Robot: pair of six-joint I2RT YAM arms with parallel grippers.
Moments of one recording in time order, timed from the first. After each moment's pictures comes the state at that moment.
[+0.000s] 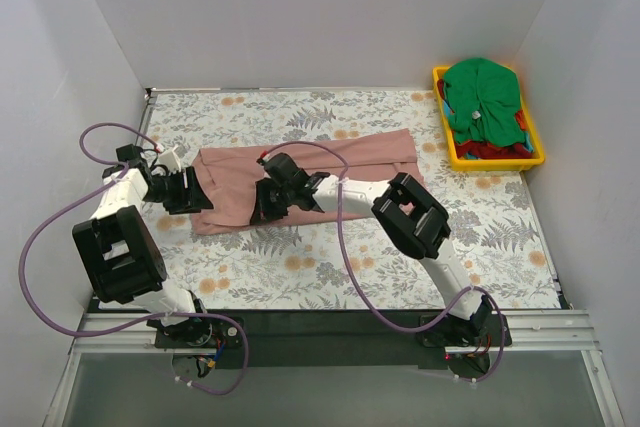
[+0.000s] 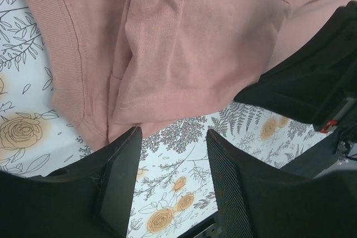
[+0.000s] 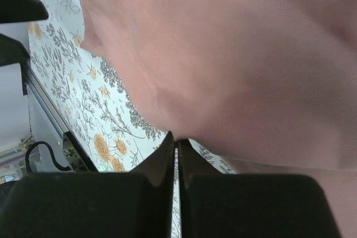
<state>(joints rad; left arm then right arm) 0.38 1.56 1.02 -0.79 0.68 0.26 0.98 2.24 1.60 -0.10 -0.34 0.78</state>
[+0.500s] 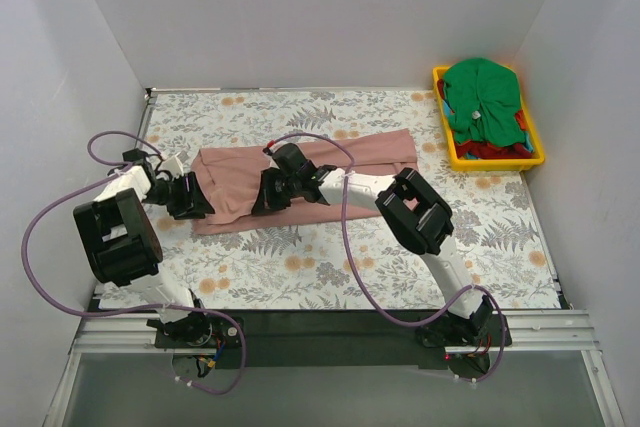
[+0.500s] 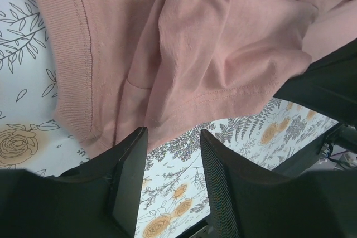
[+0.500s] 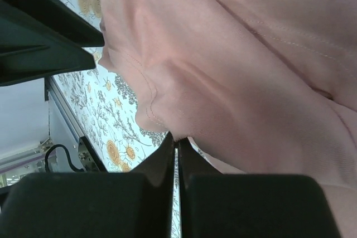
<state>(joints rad) 0.38 1.68 1.02 -0.76 0.67 0.20 0.92 2.24 1.61 -0.04 -0.41 0.79</state>
